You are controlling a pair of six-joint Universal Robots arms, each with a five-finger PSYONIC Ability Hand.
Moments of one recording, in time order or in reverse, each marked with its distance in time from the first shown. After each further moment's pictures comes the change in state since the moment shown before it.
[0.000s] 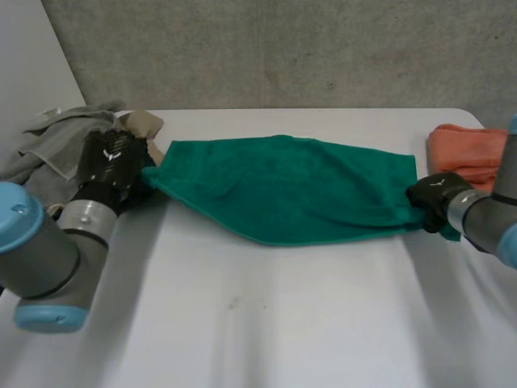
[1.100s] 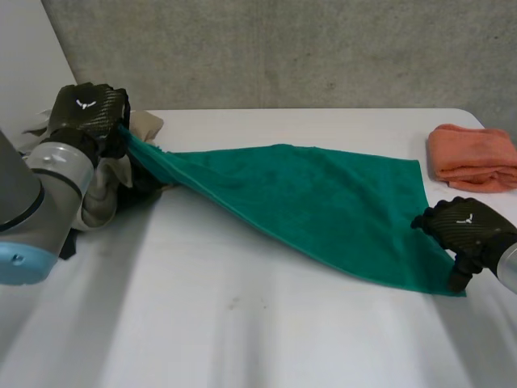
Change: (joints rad) left arm 0.018 0.041 0.303 -0.346 -0.007 -0.139; right arm -0.191 -0.461 0.607 -0.133 -0.297 -0.189; left_hand 0.000 0.000 0.000 0.000 0.000; right_hand -0.791 -0.858 -0.881 -0.890 -0.845
